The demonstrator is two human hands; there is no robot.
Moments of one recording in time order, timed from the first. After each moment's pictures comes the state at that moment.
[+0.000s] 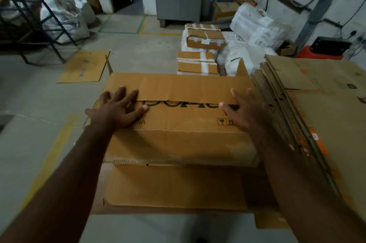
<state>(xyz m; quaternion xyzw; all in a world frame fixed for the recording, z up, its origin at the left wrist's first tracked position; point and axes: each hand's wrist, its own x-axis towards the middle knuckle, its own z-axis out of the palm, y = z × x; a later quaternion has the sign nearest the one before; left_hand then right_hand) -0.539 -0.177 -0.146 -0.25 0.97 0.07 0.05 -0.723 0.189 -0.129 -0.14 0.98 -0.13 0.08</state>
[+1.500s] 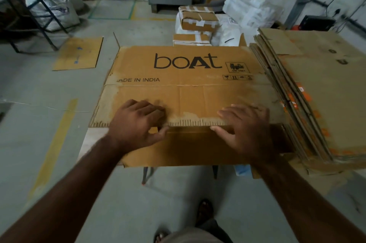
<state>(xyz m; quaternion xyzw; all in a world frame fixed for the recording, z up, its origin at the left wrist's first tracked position) -0.353 -0.058 -0.131 0.12 0.97 -0.04 -0.22 -0.474 0.238 -0.148 -0.37 0.89 -0.08 -0.24</state>
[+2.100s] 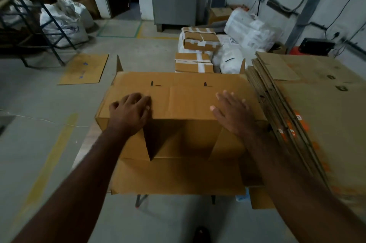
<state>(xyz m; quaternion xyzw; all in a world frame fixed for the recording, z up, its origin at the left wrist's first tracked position) -0.459 -0.097 -0.129 -0.17 0.98 0.05 -0.07 -0.626 0.199 -0.132 -0.29 0.95 -0.10 0.01</state>
